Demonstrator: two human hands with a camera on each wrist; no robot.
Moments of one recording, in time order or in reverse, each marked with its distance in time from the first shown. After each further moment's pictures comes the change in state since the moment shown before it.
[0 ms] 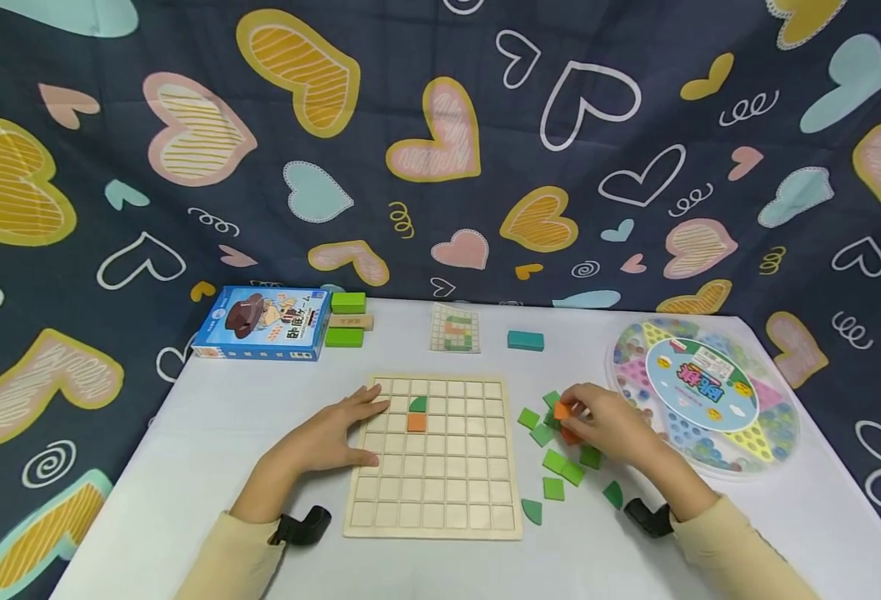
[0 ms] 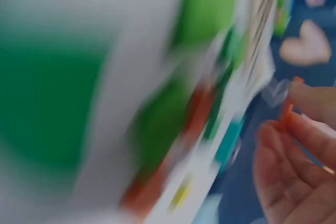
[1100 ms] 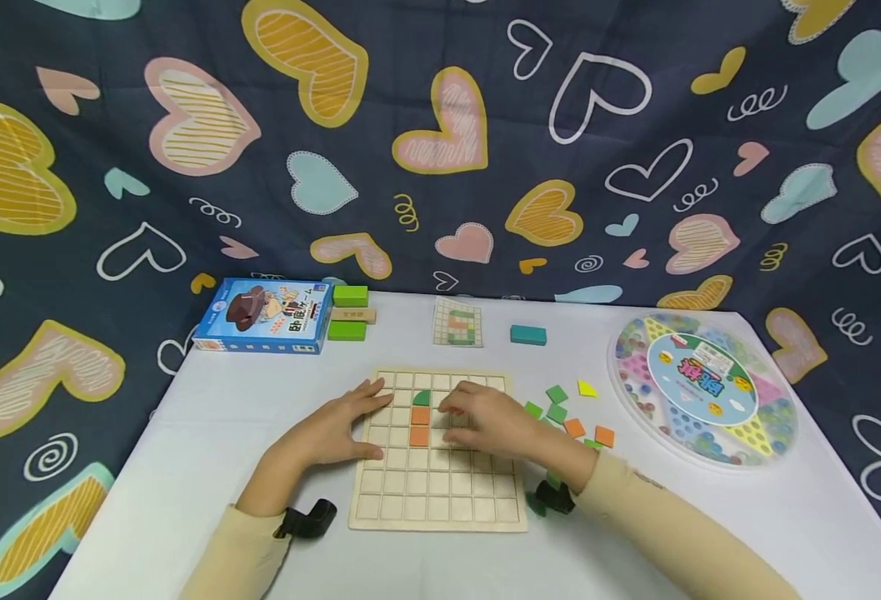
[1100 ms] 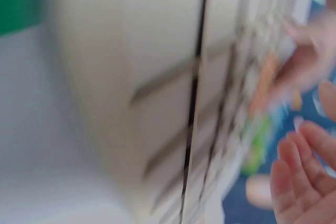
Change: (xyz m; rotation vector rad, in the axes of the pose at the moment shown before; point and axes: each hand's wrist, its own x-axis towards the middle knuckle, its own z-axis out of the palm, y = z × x) left_hand 0.002 -0.003 -0.001 0.002 -0.010 -0.008; right_hand 0.059 -0.112 0.053 0.016 -0.164 -0.333
